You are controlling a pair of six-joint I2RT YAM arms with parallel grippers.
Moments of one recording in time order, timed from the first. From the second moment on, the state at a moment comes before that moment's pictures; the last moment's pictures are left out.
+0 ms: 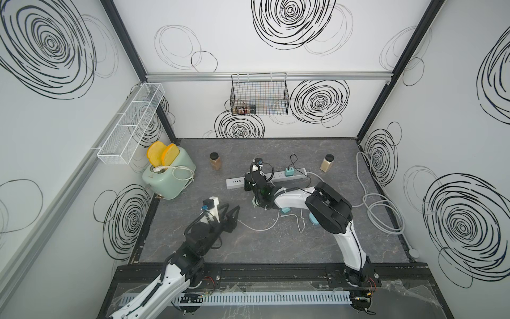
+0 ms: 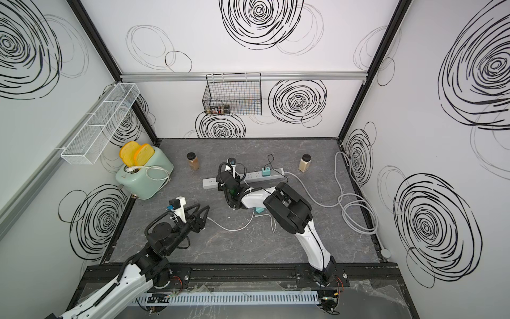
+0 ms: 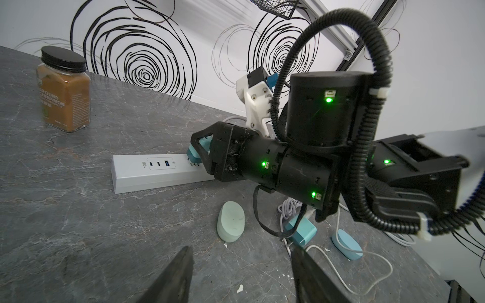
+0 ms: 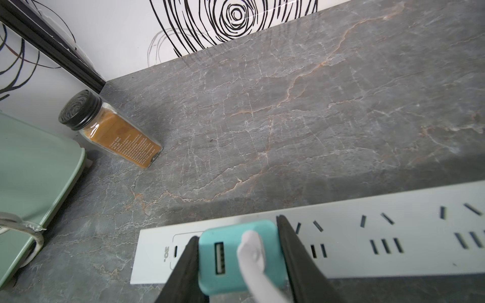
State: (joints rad) left arm -0.55 0.38 0.01 0.24 -0.06 -0.50; right arm 0.91 2.18 1.38 0.34 0.50 0.48
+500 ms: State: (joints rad) left arm -0.55 0.36 0.01 0.22 -0.07 -0.50; right arm 0.94 2.20 1.37 0.38 0.59 0.48
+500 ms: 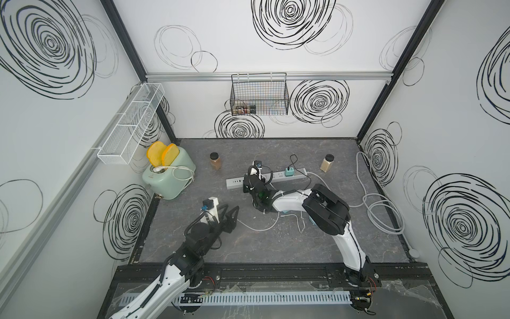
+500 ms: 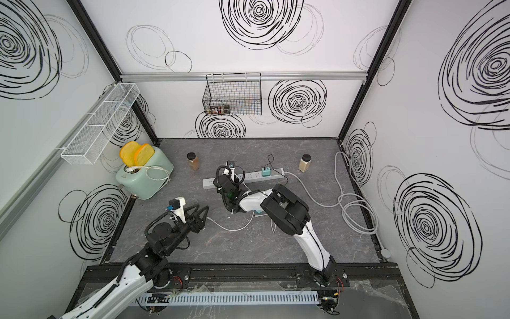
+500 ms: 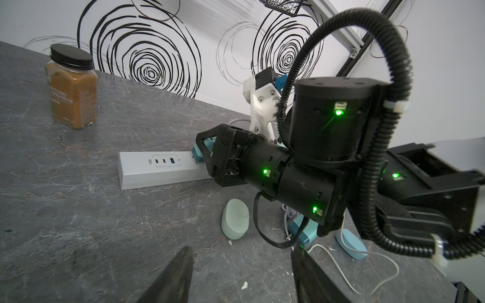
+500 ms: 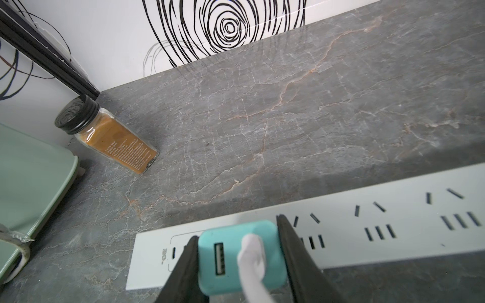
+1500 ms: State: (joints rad) left arm -0.55 0.36 0.01 0.20 -0.07 -0.50; right arm 0.96 2.24 1.41 0.37 0.65 0.45
